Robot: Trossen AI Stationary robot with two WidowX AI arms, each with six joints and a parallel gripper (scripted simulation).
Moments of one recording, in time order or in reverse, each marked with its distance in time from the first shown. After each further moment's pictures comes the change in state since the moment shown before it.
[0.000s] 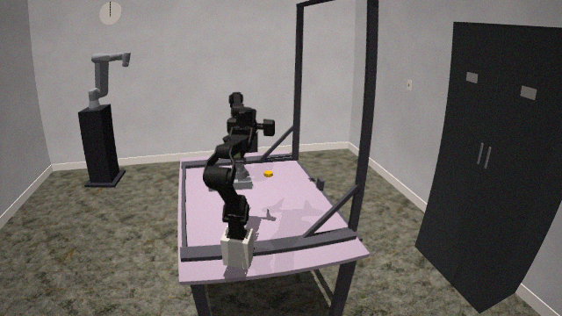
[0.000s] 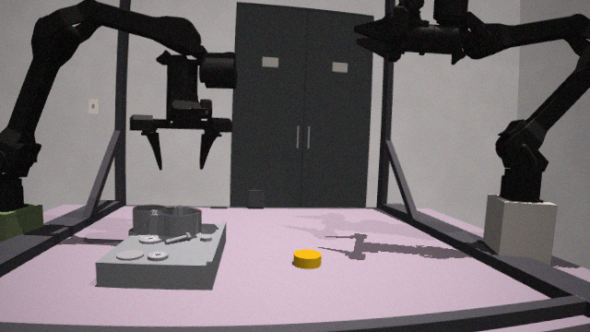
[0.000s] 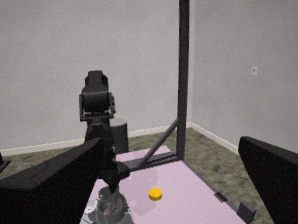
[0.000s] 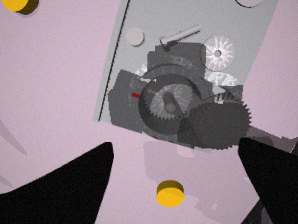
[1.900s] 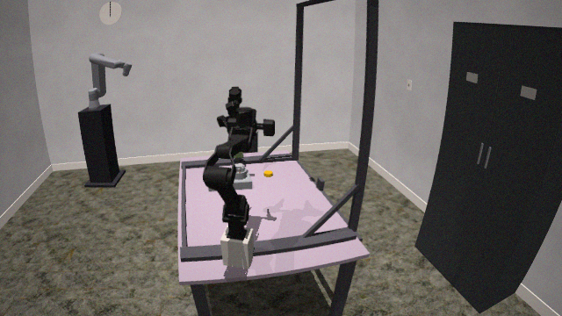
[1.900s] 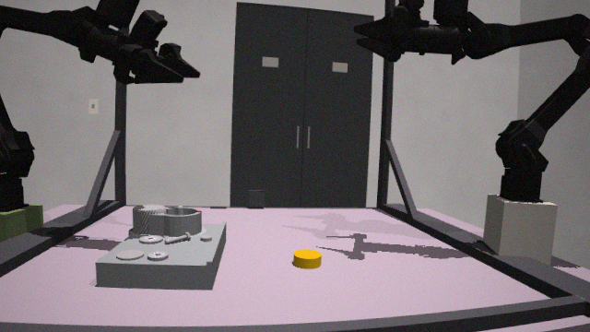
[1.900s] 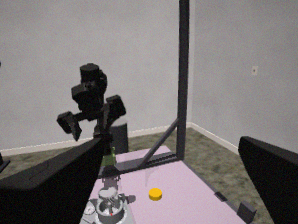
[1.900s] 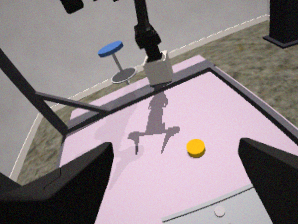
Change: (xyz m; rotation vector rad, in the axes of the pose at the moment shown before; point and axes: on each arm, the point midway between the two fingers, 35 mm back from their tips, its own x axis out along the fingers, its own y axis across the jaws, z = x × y) left arm 0.000 0.000 0.000 0.000 0.000 0.000; right arm -0.150 -0.016 0.015 -0.714 -0.929 0.798
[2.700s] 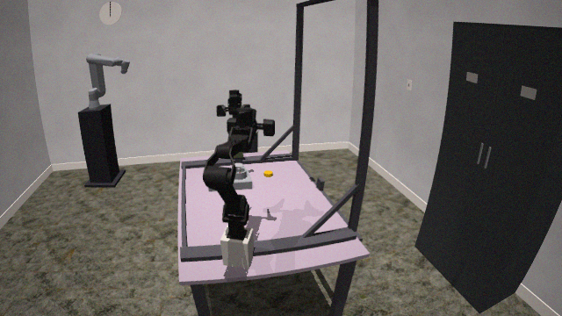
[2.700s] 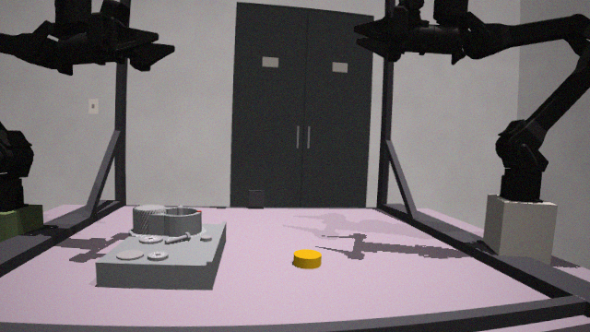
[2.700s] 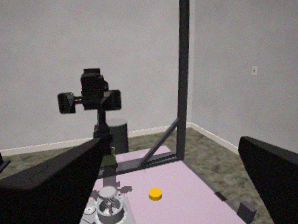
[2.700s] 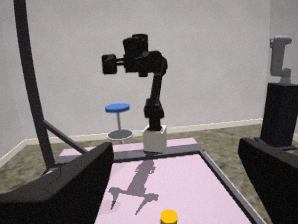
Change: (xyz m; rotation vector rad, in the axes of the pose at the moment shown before) left arm 0.000 0.000 0.000 0.000 0.000 0.000; right arm -0.063 0.001 0.028 -0.299 -0.417 0.041
